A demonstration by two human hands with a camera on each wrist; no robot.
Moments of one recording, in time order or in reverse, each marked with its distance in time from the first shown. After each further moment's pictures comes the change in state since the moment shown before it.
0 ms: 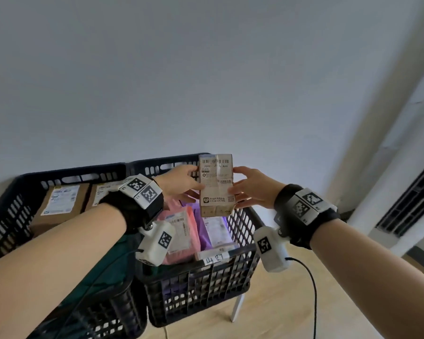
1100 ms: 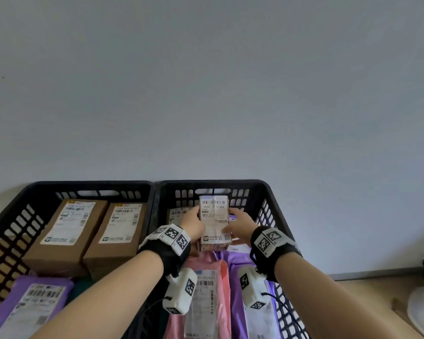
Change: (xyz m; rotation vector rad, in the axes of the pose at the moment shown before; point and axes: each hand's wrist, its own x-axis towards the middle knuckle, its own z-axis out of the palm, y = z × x) left_hand 0.201 -0.130 -0.078 0.055 0.386 -0.274; right_hand 0.307 0.037 0.082 -0.060 -0.178 0.199
